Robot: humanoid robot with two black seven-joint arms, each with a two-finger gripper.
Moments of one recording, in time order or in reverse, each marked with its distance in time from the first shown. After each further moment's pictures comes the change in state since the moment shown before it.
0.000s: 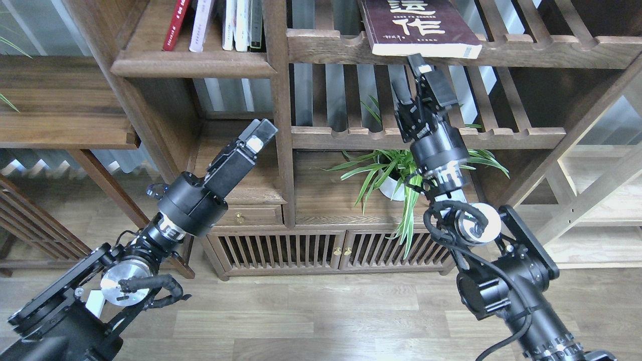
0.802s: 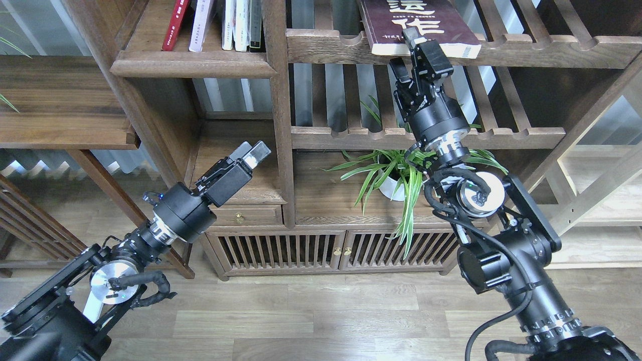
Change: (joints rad) left arm 0.003 0.019 -0.017 0.114 0.000 0.000 0.093; right arm 0.089 -0.009 0.031 -0.008 -0.002 -0.152 0.001
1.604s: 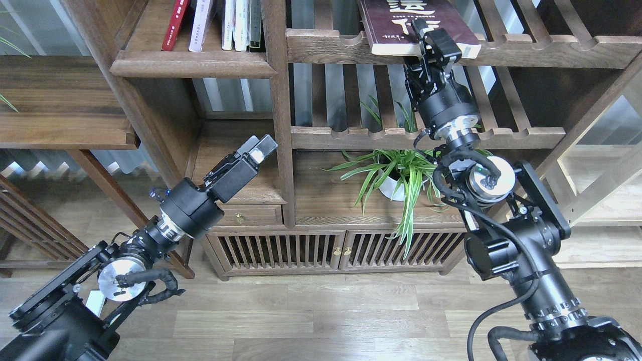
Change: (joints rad) left arm -0.011 -0.028 -0.003 -0.016 -0.007 0.000 0.007; right arm 0.053 -0.015 0.035 -0.007 -0.002 -0.093 0.000
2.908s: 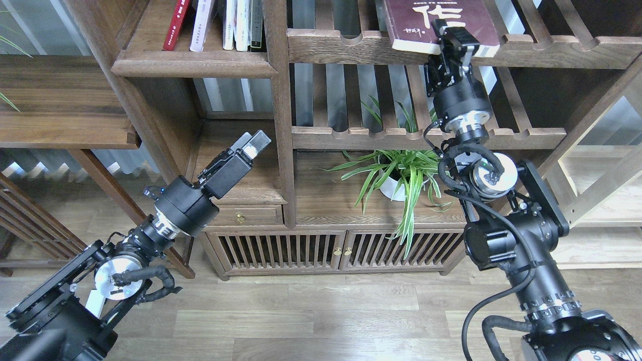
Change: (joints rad) left arm 0.005 0.000 -0.031 0.013 -0.003 0.000 -0.011; right arm 0.005 0.024 0.071 -0.086 0.014 0.199 0.050
